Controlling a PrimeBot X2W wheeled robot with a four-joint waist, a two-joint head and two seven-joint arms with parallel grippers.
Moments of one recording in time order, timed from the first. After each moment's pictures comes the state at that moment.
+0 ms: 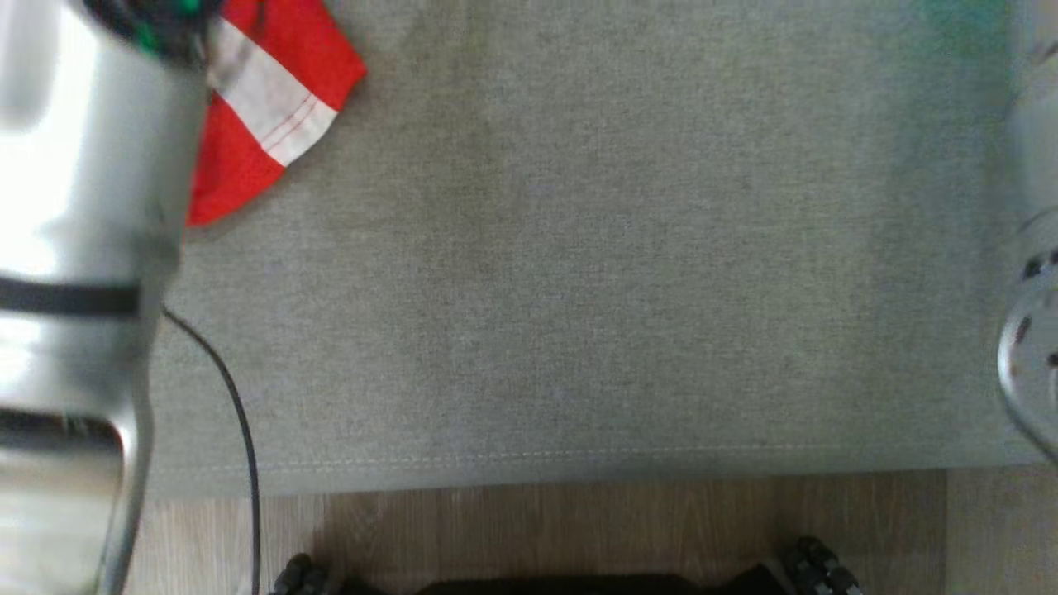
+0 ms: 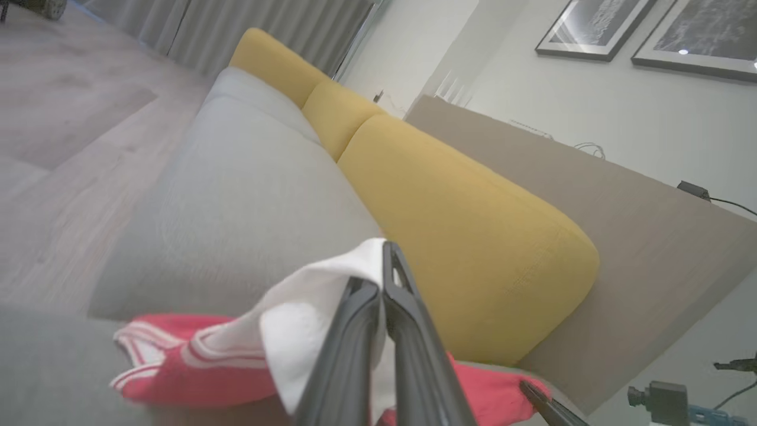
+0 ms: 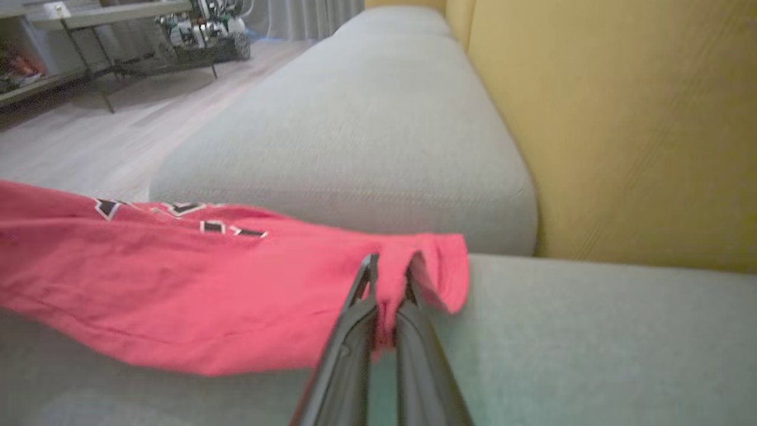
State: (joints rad) left arm -1.21 0.19 -0.43 0.47 -0.97 -0.11 -0.19; right arm -1.43 -0.10 -0.24 1.09 -0.15 0.13 -0.18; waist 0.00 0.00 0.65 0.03
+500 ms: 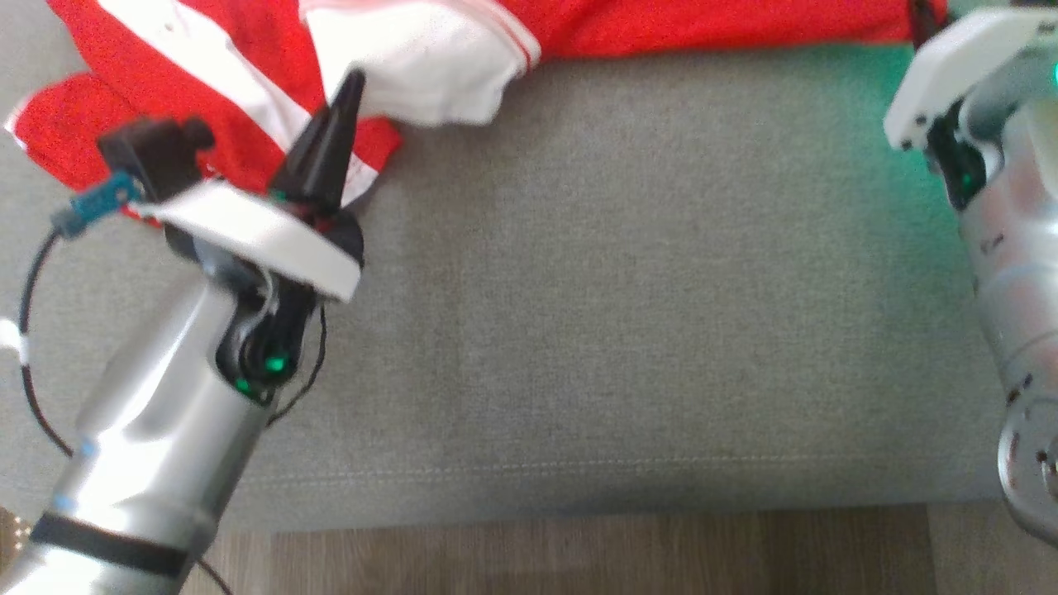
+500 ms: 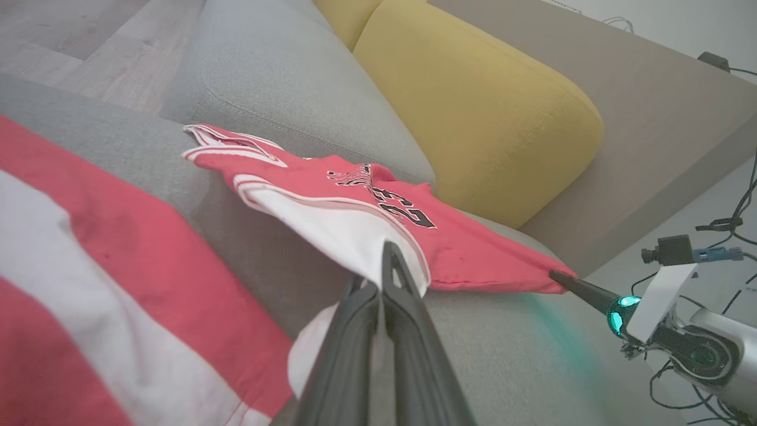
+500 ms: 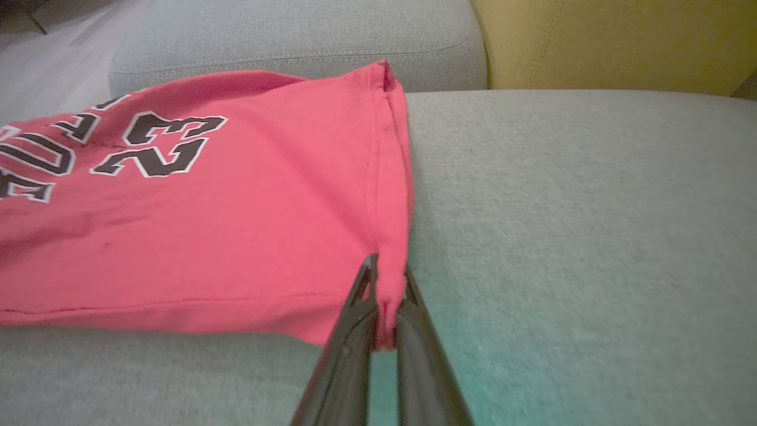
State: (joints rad) left arm -0.67 0.30 -0.58 0.36 -0.97 -0.12 -0.19; right arm -1.19 -0.16 -0.26 1.27 -0.10 0.13 -0.08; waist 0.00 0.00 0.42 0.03
